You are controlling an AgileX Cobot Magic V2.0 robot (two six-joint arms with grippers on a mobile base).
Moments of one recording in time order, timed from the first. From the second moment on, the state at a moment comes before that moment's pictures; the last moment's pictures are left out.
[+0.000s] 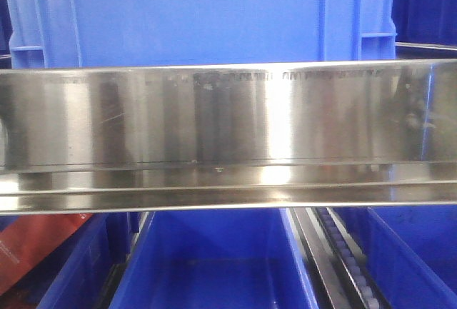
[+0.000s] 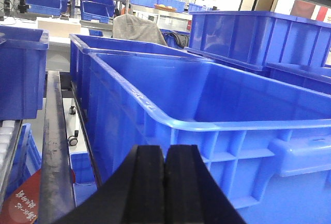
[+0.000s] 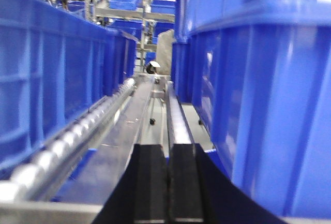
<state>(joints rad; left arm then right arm) -0.35 0.58 -0.51 0.33 0.00 -0.50 0.20 0.07 -0.07 -0.06 0.01 0.02</state>
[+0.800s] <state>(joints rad) -0.35 0.58 -0.51 0.33 -0.01 -0.50 0.19 0.01 0.00 -0.05 0.00 0.01</state>
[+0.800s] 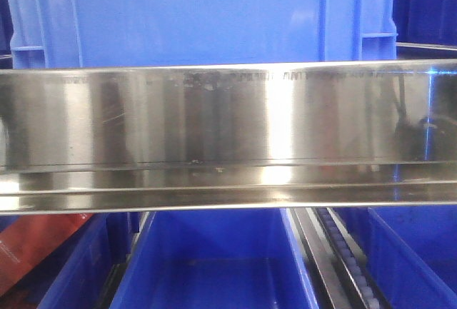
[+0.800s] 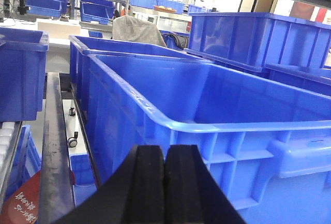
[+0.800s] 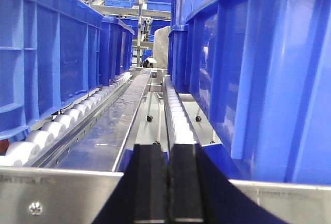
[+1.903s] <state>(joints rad) -0.02 0.12 -0.12 0.06 0.00 -0.03 0.19 0.01 0.00 -0.05 0.00 0.01</state>
